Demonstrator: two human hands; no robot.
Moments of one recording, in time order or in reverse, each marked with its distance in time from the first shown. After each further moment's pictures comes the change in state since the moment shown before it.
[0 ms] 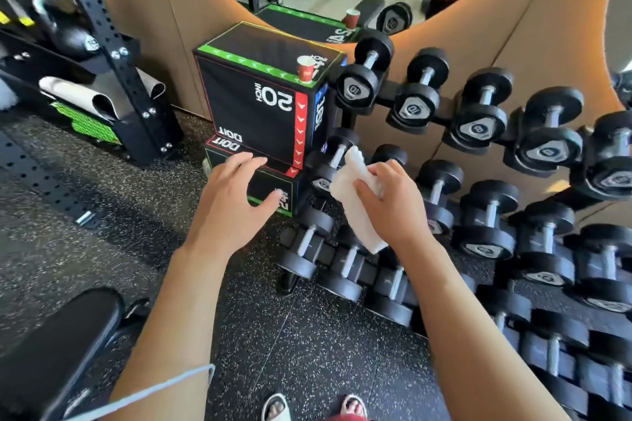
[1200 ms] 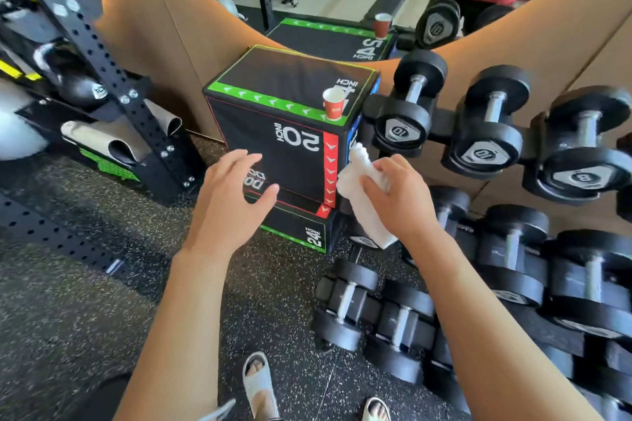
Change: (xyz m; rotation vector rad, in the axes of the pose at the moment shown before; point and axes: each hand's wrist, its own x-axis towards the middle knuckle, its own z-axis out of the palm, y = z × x) left_hand 0.274 -0.097 0.024 0.064 0.022 -0.038; right_hand 0.273 0.023 0.125 0.095 -0.041 0.032
